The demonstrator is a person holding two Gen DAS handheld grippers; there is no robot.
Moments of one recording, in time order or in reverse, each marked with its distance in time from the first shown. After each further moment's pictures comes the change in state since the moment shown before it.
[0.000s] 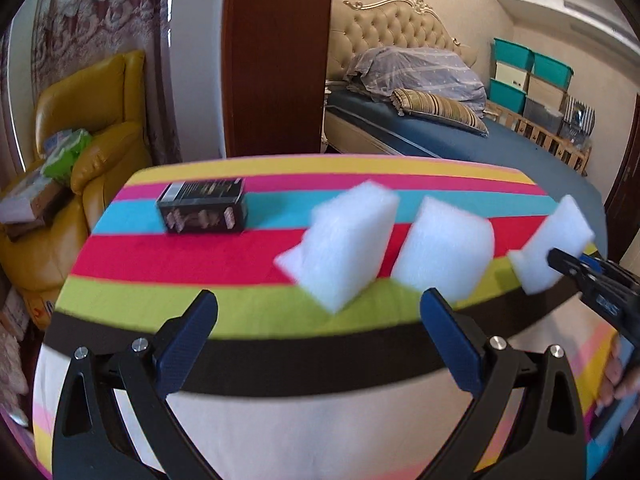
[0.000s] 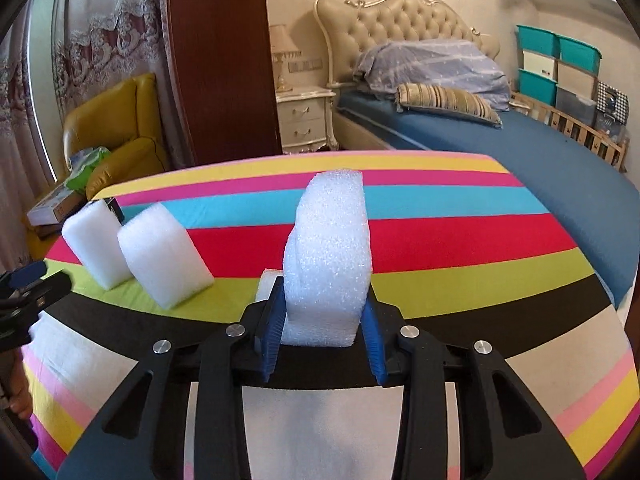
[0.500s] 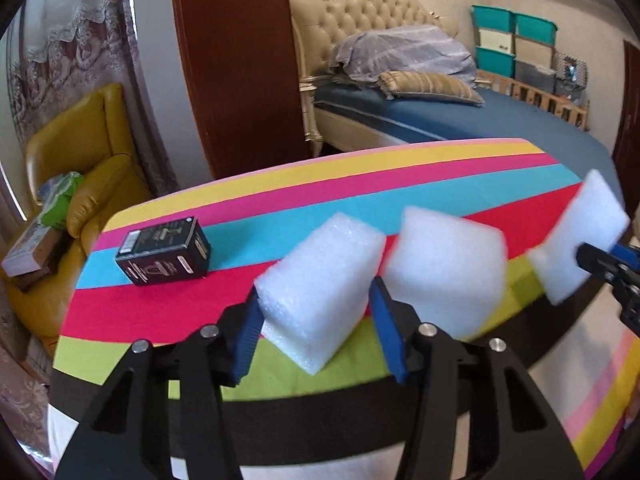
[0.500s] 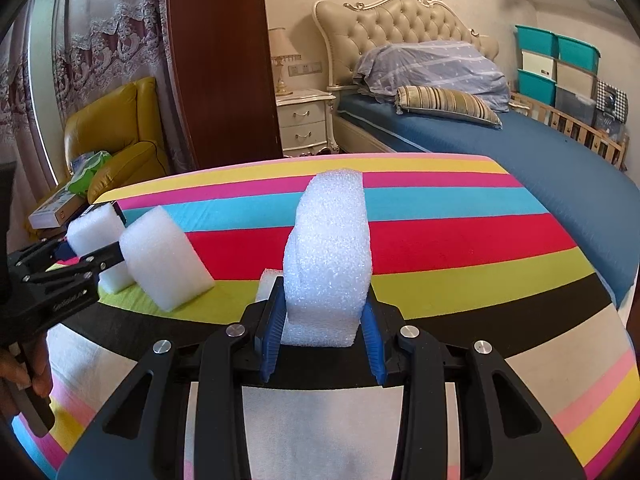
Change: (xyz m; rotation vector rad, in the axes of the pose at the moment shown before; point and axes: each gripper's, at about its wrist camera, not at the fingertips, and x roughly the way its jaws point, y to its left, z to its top) left arm 0.042 -0.030 0.021 0.134 0.011 0.015; right arm -0.003 0.000 0.001 0.004 -0.008 0.008
